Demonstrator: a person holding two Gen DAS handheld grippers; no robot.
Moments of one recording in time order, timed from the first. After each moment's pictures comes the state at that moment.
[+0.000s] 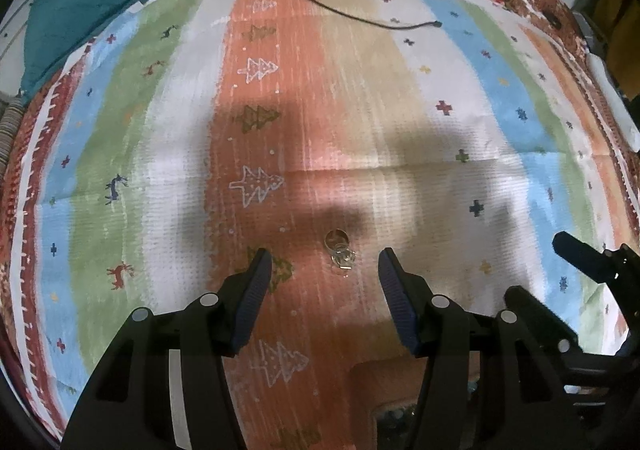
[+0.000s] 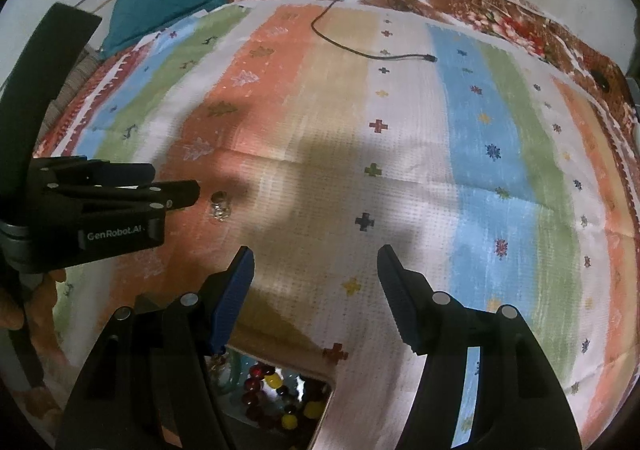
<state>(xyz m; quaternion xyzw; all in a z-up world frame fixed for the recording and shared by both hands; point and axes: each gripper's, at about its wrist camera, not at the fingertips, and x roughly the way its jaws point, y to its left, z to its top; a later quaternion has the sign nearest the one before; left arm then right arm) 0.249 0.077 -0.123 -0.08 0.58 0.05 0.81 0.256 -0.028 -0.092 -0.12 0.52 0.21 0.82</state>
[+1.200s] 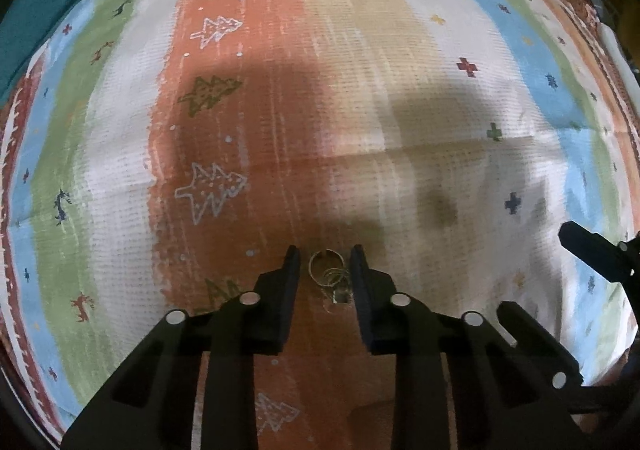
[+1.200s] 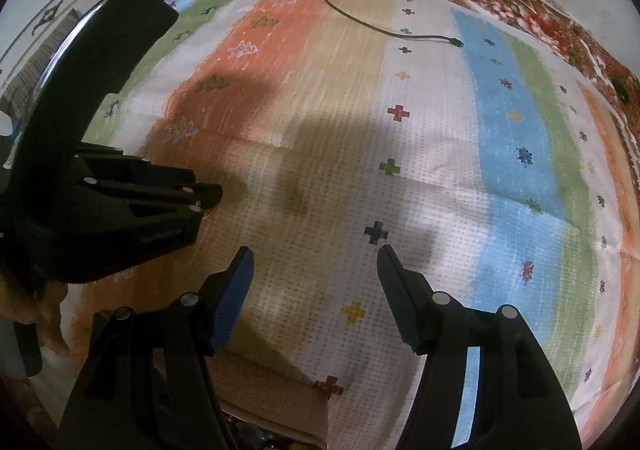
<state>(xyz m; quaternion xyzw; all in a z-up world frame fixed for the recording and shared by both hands) 0.288 0.064 -0.172 -0.06 0.64 0.03 0.77 0.277 -0.010 -0.123 -0.15 0.54 0.23 0.79</state>
